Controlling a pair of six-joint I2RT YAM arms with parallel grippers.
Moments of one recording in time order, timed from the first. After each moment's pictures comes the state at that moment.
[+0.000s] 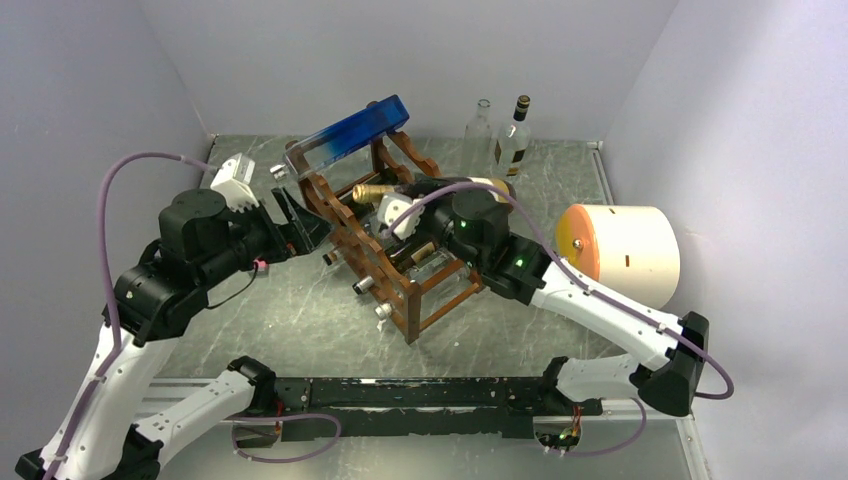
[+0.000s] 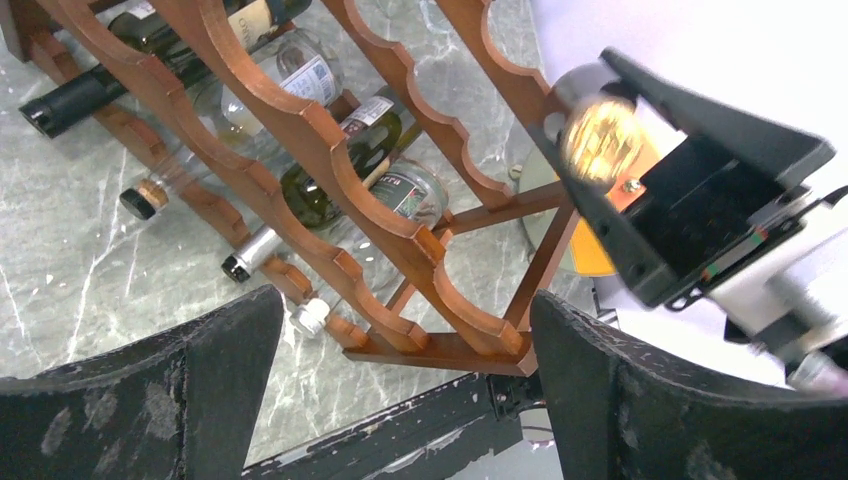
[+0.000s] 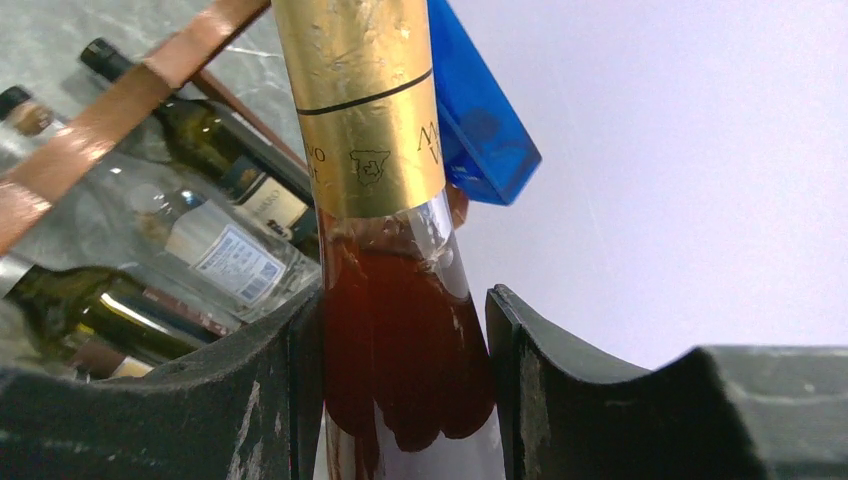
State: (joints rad) left arm -0.51 0.83 1.33 -0.87 0.05 -0.71; right arm 0.99 1.22 1.18 -0.09 0.20 -0.95
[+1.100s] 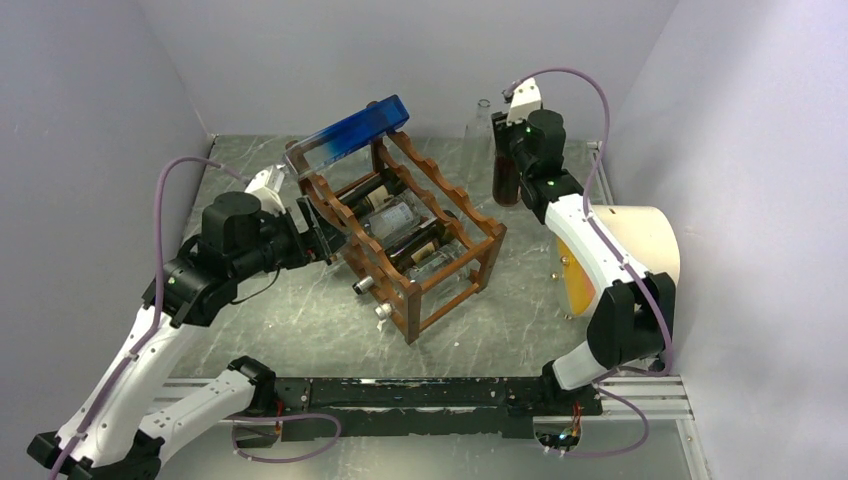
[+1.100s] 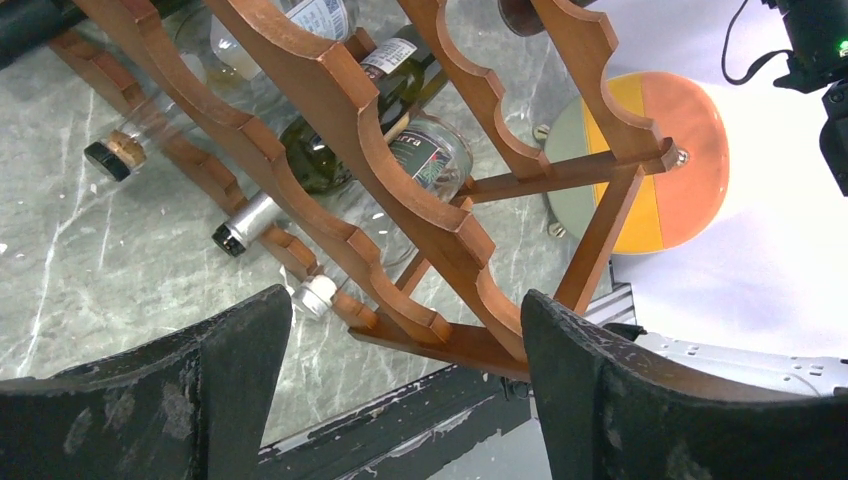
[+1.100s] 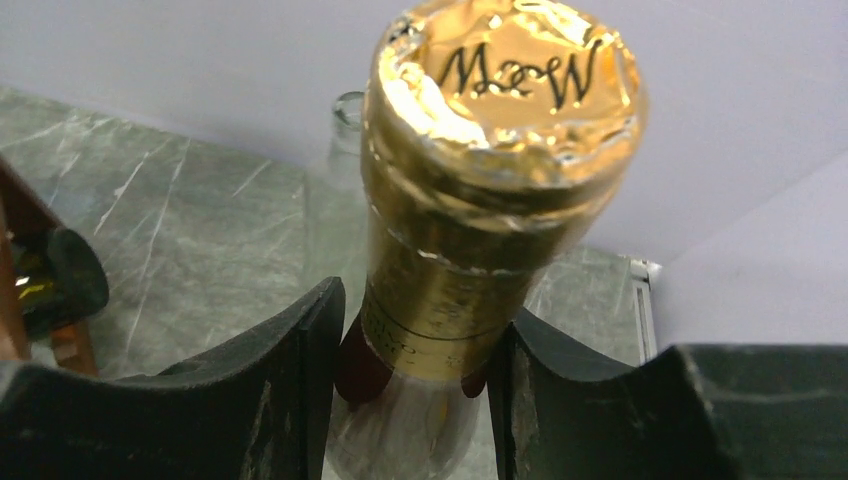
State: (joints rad) left arm -0.51 0.83 1.14 -0.77 0.10 -0.74; right arm 0.29 1.52 1.31 0.09 0.15 -0.27
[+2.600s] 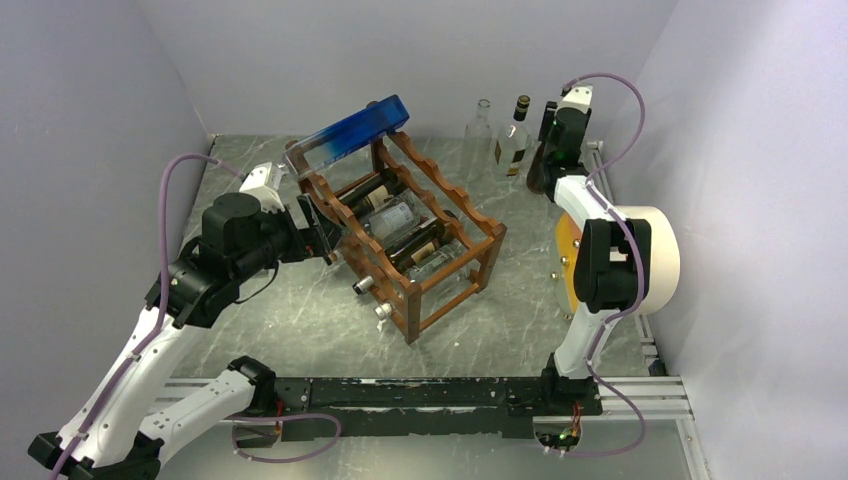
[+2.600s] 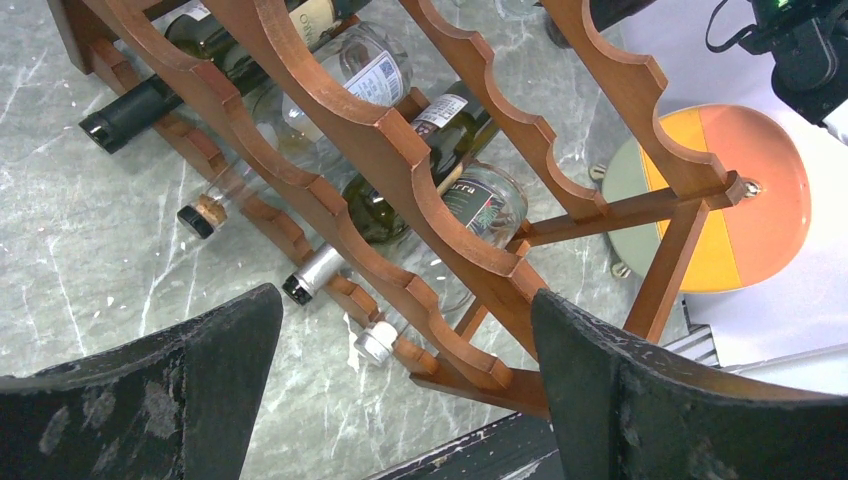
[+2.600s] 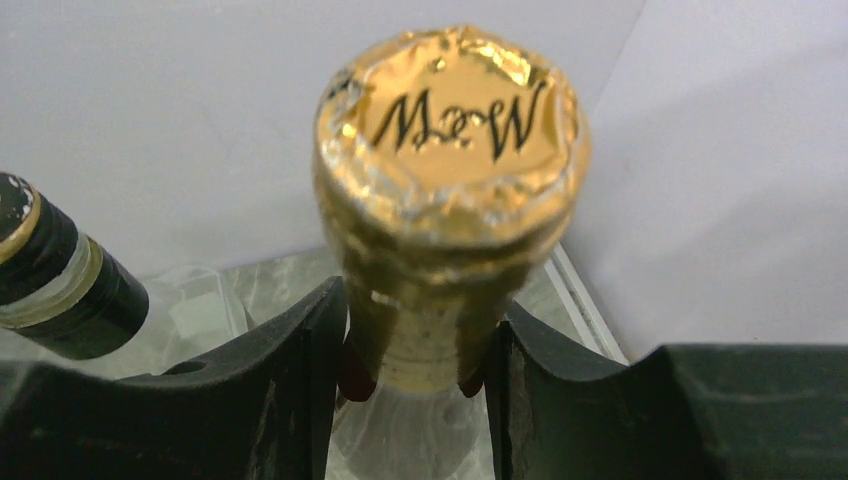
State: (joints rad) left arm -0.51 0.83 1.11 -0.70 -0.02 -0.61; right arm 0.02 1.87 1.40 0.38 0.35 -0.06
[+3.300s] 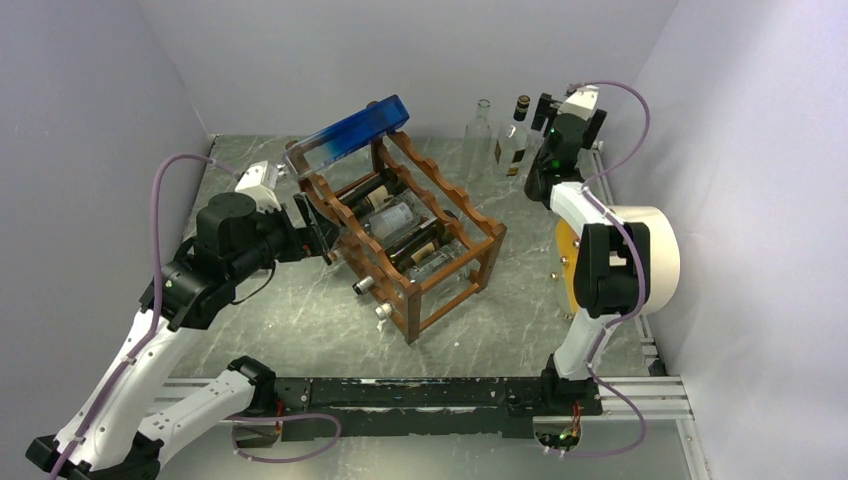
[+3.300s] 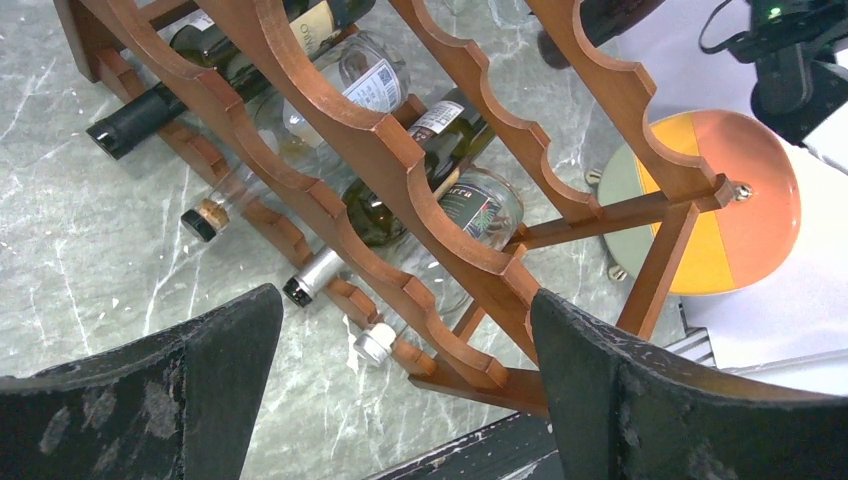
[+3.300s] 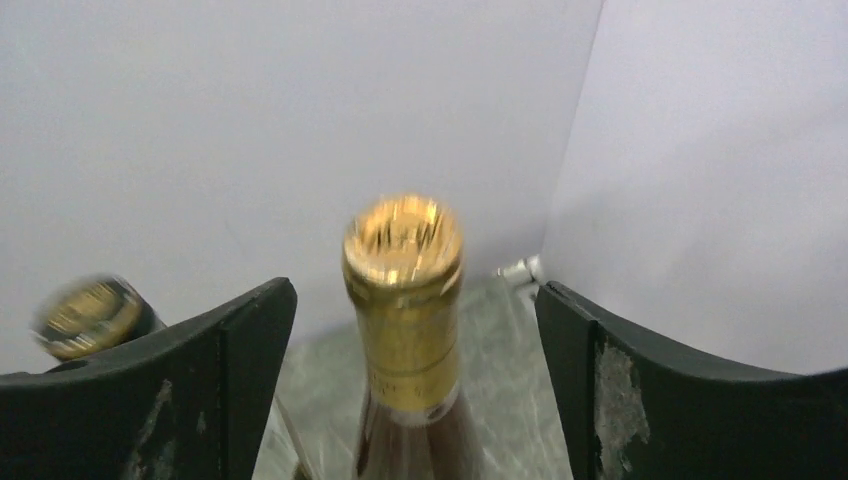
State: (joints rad) left arm -0.51 0.82 1.13 -0.72 -0.03 -0.61; right arm 0.06 1.85 1.32 0.60 0.47 -0.05
